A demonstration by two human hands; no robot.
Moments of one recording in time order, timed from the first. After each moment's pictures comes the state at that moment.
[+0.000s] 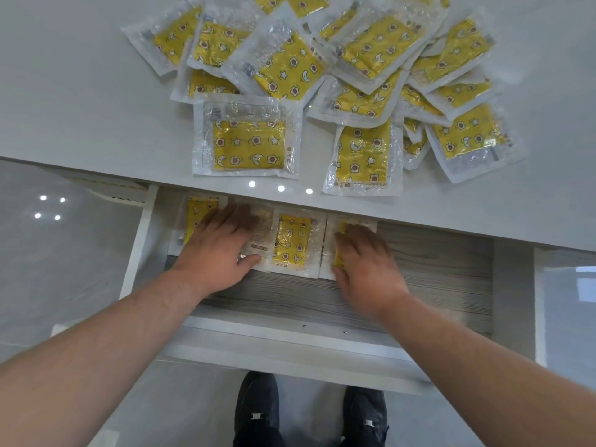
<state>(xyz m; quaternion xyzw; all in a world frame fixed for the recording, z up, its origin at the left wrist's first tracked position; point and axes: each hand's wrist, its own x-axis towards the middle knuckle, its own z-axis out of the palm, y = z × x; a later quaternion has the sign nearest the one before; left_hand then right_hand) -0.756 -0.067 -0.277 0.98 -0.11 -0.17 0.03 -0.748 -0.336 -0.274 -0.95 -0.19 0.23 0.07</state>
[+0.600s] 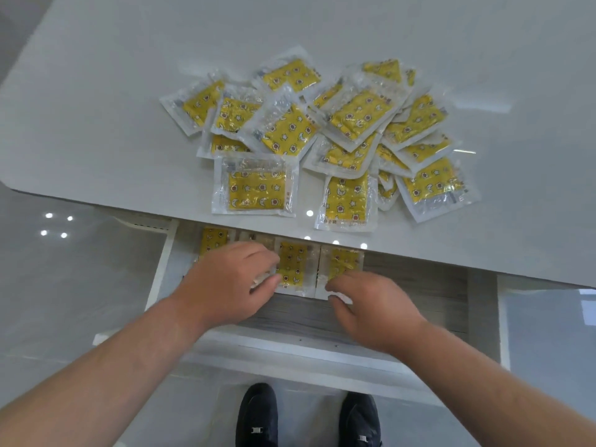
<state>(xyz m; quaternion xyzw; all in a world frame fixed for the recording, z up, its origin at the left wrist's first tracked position) -0.766 -0.094 -0.156 0.95 -0.22 -0.07 0.22 -0.755 -0.340 -0.172 -0.92 -0.27 0.19 0.23</state>
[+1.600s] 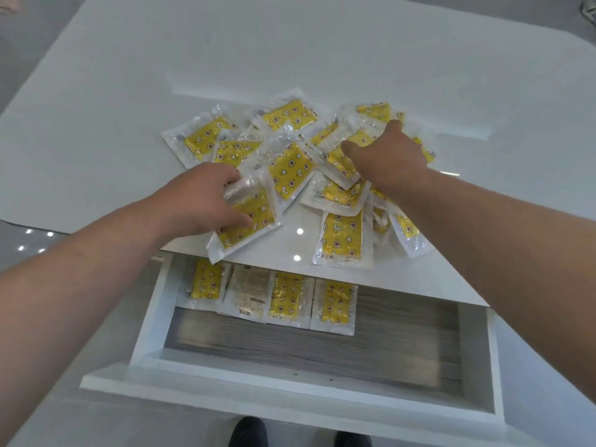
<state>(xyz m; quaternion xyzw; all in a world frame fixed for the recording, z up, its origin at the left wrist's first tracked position) -0.640 -0.058 -0.087 0.95 0.05 -0.20 0.23 -0.544 -0.292 -0.093 -0.97 0.12 0.11 0.21</state>
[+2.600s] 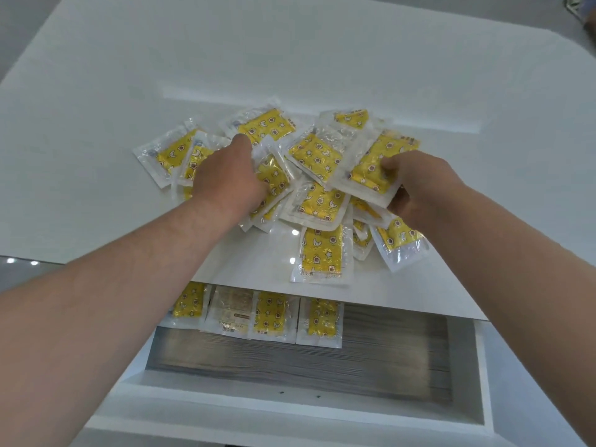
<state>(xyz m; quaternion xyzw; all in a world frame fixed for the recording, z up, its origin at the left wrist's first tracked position) -0.581 -0.122 -0.103 0.97 0.13 -0.05 0.21 -0.543 -0.346 -0.084 -0.67 0.38 0.16 0.62</state>
